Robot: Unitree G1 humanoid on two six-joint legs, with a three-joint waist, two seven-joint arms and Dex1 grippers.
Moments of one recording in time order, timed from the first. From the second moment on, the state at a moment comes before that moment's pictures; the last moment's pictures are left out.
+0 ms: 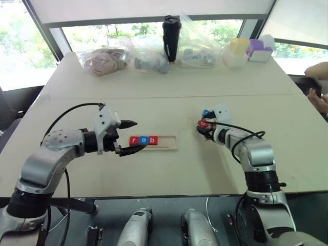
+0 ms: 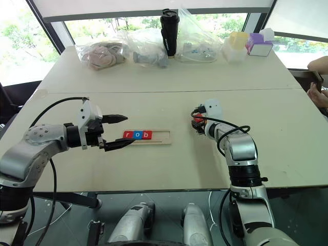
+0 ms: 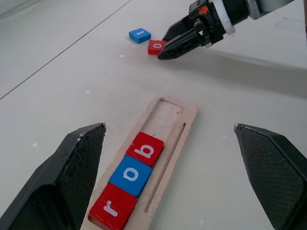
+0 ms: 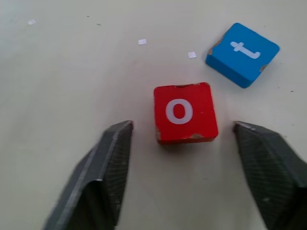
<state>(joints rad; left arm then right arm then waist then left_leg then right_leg) -0.33 0.76 0.02 -0.35 -0.51 0.60 -0.93 -0.56 -0.30 -0.06 -0.01 0.13 1.00 0.29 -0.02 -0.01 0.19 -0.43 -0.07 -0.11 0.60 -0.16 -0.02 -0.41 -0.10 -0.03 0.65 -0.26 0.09</state>
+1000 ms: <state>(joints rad) -0.37 0.74 -0.10 -0.29 -0.46 0.56 -1.04 -0.32 0.04 -0.20 -0.71 0.13 1.61 0.00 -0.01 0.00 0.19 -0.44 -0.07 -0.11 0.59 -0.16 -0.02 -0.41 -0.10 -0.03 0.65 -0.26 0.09</state>
